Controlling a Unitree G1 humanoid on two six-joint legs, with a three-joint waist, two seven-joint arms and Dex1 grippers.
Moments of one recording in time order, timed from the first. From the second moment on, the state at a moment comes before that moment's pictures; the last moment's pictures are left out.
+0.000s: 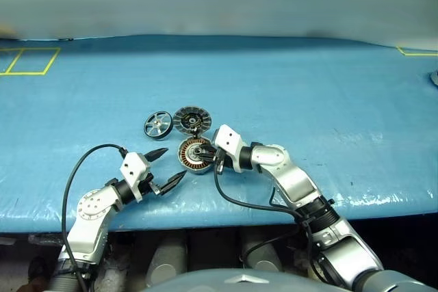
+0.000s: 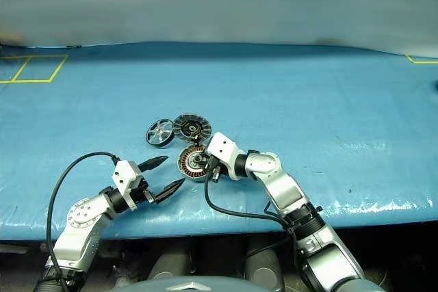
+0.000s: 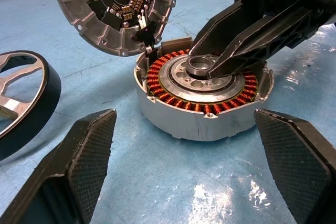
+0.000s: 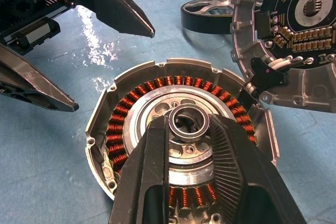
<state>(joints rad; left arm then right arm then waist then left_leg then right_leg) 0.11 0.44 -0.01 0.00 -0.27 -0.11 -0.83 -0.39 -0.27 0.41 0.04 0.05 0.33 0.78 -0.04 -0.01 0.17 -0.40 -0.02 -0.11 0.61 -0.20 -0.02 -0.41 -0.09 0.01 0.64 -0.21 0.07</state>
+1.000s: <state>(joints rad) 0.11 0.43 -0.01 0.00 -0.25 -0.12 -0.82 -0.39 -0.27 0.40 0.04 0.06 0.34 0.79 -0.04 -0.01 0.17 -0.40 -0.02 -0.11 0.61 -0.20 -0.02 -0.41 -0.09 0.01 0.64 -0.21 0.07</state>
